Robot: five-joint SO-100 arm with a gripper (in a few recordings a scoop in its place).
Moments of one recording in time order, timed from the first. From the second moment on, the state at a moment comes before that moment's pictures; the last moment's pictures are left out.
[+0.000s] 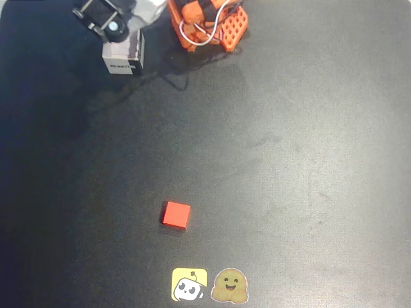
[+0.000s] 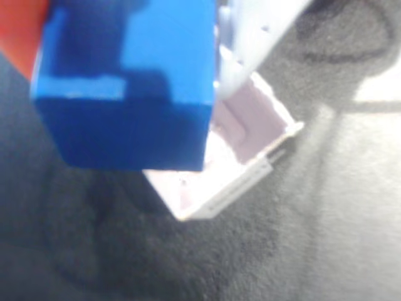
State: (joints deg) arm 70.0 167.4 141.2 86.8 59.2
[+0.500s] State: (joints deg) arm 73.7 166.2 146.3 83.5 60.6
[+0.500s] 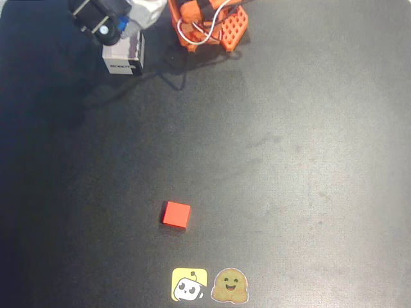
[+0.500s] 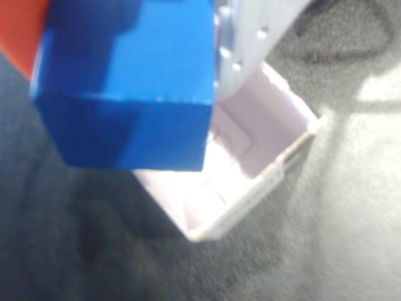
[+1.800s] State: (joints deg) arm 70.8 169.2 146.5 82.0 59.1
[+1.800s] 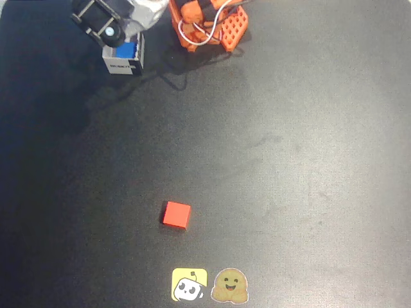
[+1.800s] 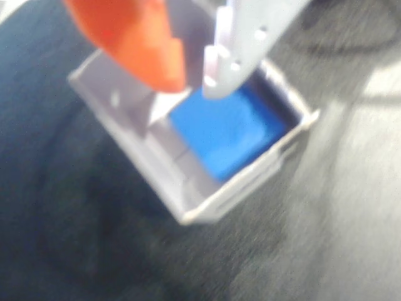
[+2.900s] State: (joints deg) arm 5.6 176.7 146.2 75.3 84.3
